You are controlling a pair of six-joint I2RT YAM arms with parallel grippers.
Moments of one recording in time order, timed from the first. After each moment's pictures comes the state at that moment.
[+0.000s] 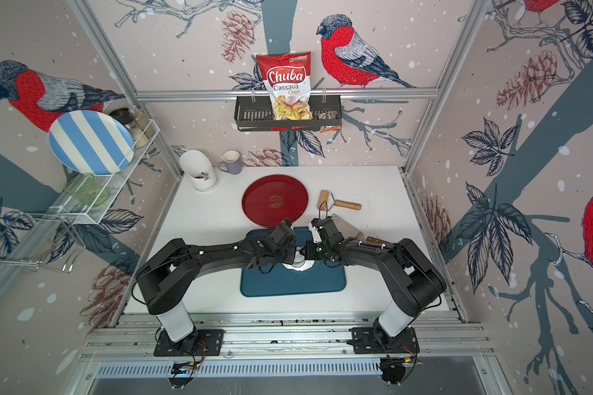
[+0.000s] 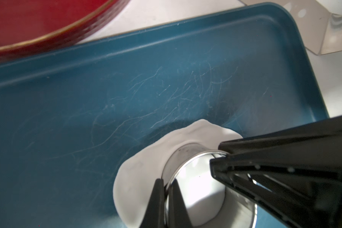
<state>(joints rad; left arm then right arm) -0.89 1.79 1.00 -0.24 -0.09 -0.58 0.61 1.63 0.71 -0.03 -0.31 0.50</state>
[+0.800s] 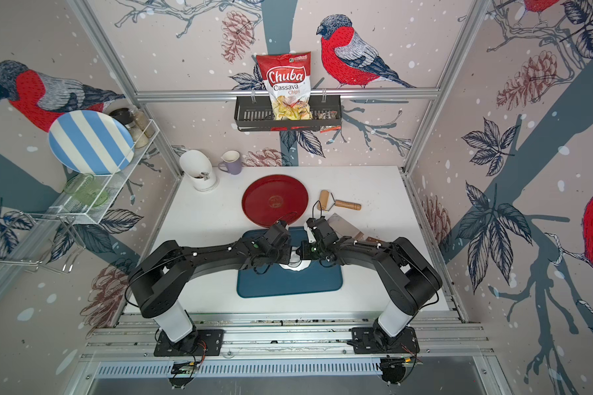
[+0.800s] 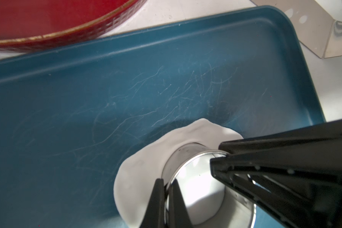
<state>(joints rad) -0.85 1.73 0.95 -0.23 -0.08 -0.58 0.68 1.65 0.77 -0.05 -0.27 0.52</state>
